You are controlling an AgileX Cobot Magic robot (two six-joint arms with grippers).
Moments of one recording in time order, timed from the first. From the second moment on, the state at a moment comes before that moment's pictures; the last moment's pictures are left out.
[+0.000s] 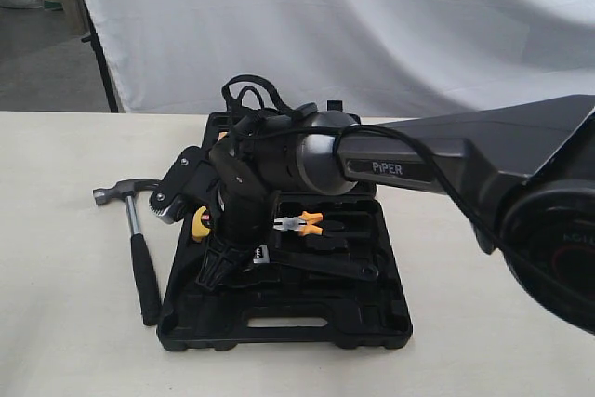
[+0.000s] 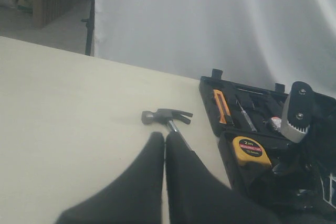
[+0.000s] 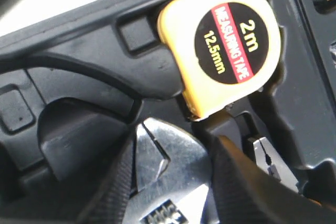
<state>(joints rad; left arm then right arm) 0.13 0.00 -0.01 0.02 0.10 -0.31 0.95 2.24 -1.67 -0.25 0.69 -0.22</state>
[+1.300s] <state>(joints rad) 0.13 0.00 -0.01 0.02 0.10 -0.31 0.98 2.26 -1.67 -0.52 0.72 0.12</state>
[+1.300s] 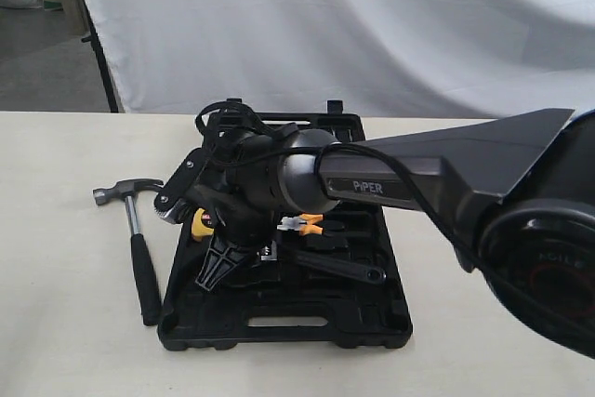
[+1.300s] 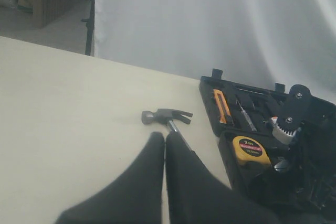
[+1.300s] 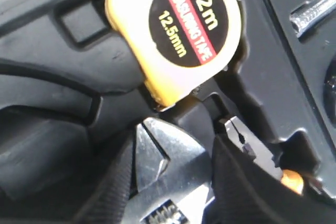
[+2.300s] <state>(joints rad) 0.13 0.00 -0.01 0.02 0.10 -0.31 0.92 2.16 -1.75 -0.50 1.06 0.19</state>
